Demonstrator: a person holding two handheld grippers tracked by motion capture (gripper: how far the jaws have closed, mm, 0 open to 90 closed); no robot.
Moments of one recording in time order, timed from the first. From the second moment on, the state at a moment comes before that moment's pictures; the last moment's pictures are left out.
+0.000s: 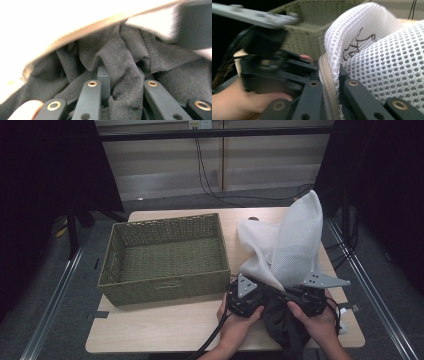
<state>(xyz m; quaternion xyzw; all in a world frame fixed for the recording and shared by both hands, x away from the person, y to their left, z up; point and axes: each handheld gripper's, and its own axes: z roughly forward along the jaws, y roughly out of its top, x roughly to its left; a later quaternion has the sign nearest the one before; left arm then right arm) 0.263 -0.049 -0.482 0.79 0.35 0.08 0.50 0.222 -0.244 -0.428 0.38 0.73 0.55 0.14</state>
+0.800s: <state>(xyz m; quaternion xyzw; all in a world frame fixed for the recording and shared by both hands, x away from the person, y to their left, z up) 0.212 -0.057 -0.482 0.85 0.22 0.04 0.47 0.234 -0.250 -0.444 0.42 0.72 0.53 0.14</state>
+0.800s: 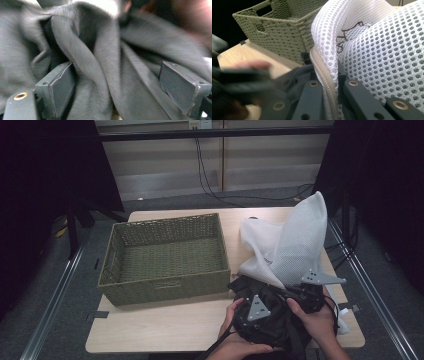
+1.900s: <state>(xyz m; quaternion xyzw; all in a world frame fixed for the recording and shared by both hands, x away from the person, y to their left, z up) 0.249 -0.018 -0.467 0.80 0.29 0.00 0.53 0.238 -0.260 -0.457 0.45 0.74 0.48 0.16</state>
